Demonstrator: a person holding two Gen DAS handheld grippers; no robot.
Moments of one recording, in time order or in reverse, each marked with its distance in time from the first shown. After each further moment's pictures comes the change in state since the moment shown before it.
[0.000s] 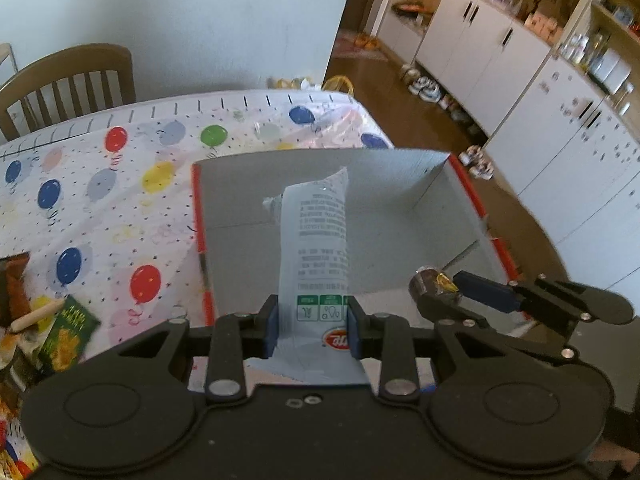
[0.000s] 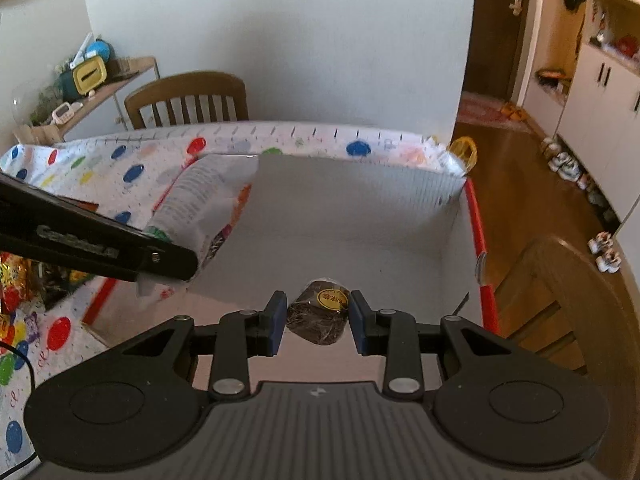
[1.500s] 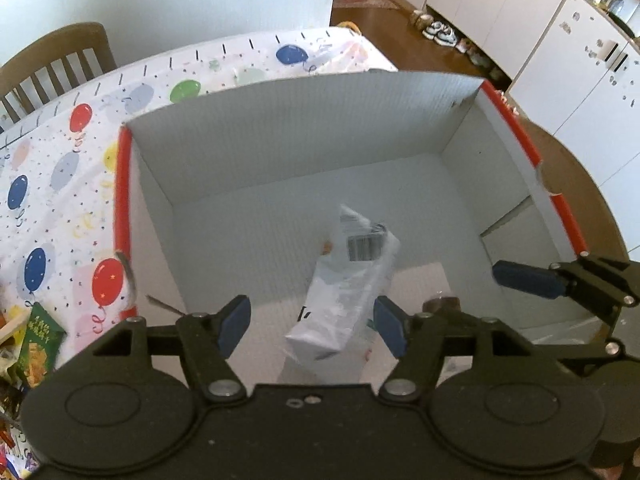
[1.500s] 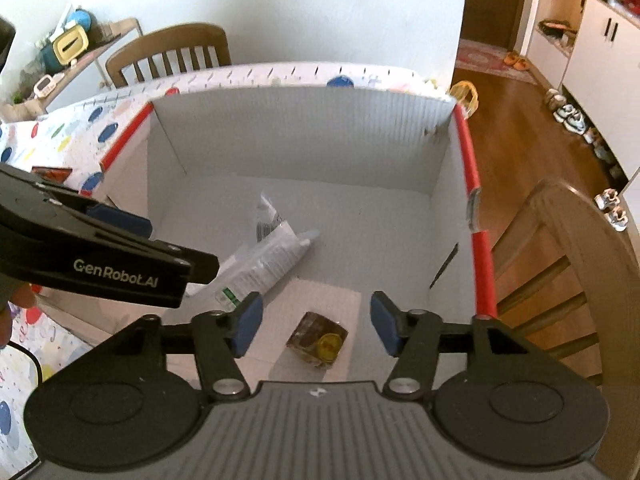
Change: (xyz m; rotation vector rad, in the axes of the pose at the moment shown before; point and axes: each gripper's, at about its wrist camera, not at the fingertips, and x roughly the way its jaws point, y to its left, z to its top) left arm 0.070 -0.024 0.000 0.067 0.128 0.081; right arm 0.022 -0.026 -0.009 0.038 0.122 0.003
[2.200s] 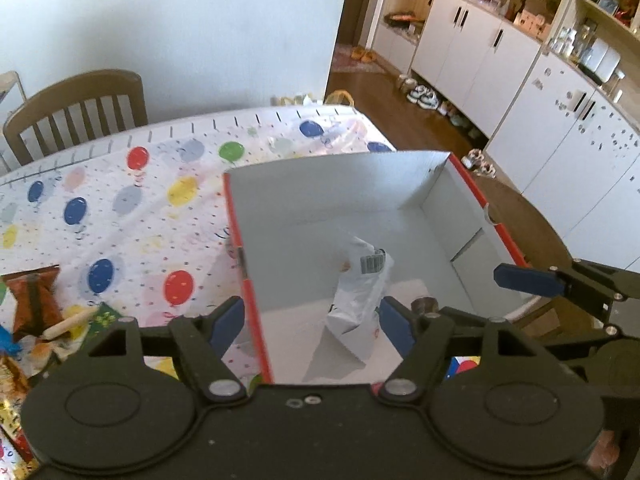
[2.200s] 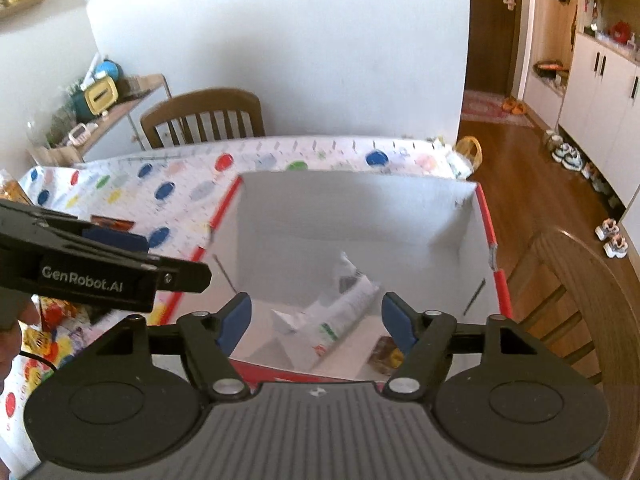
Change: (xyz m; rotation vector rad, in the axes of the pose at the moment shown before) left arm -0.106 0.050 -0.042 -0.015 -0.206 -0.061; right arm -0.087 0.071 -0.004 0.011 -0.186 0.023
